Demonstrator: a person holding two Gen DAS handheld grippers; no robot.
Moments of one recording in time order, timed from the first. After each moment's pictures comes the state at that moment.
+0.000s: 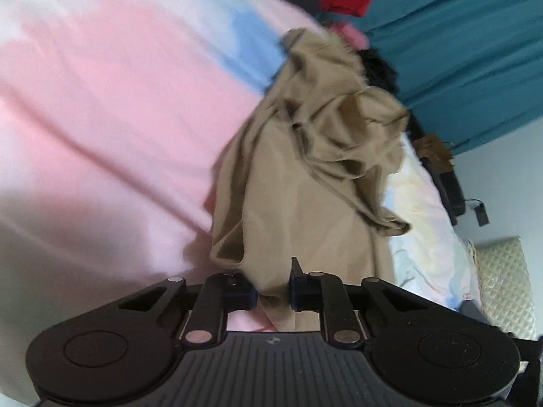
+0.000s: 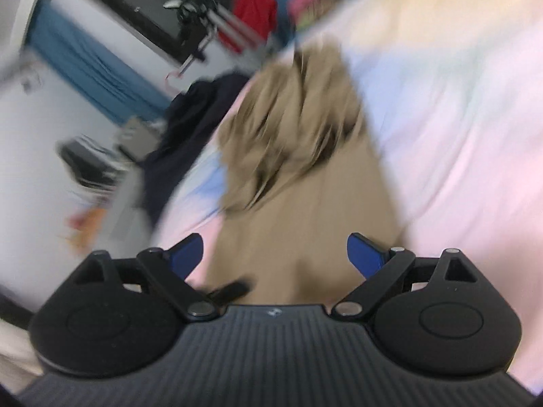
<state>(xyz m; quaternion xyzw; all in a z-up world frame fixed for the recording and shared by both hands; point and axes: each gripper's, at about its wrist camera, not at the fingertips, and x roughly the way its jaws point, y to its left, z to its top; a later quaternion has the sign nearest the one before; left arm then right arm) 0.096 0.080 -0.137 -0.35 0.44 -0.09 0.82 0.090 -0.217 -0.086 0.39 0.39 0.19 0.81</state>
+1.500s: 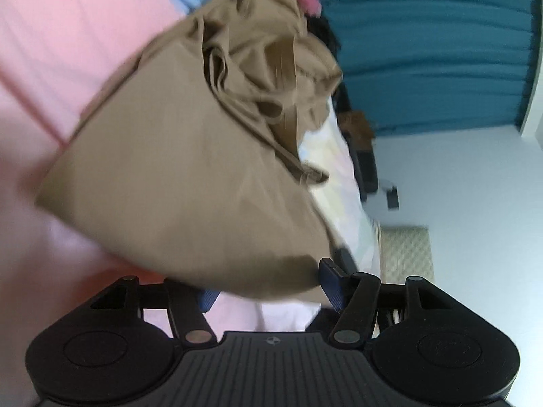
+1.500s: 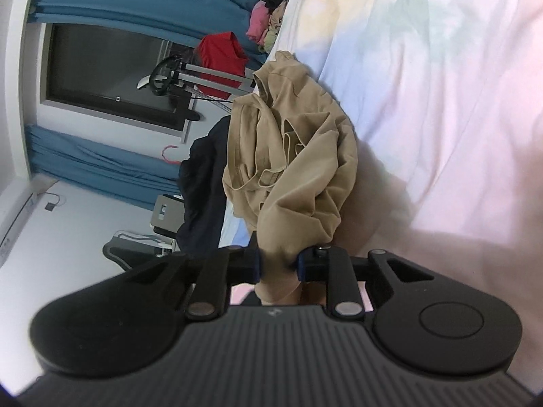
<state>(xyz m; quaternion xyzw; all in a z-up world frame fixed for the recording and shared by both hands) 0.116 0.058 -0.161 -0.49 0.44 -0.22 0.72 0.099 -0.252 -0.115 0.54 0.32 0.15 0.76</state>
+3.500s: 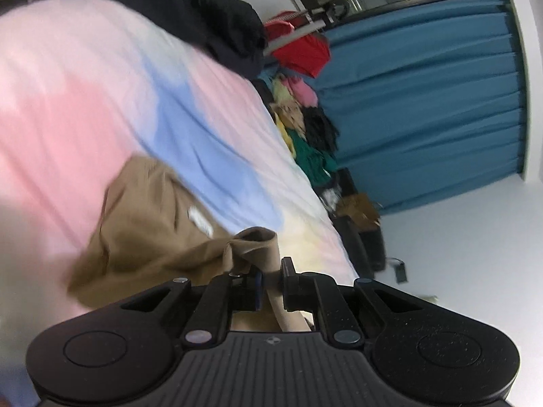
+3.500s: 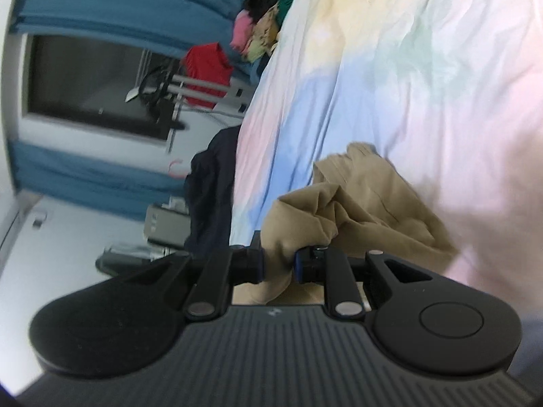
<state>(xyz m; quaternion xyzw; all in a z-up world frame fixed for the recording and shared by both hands) 0.089 0.104 0.000 -0.48 0.35 -0.10 0.80 0.102 -0.263 -0.033 0.55 0.35 0.10 0.75</state>
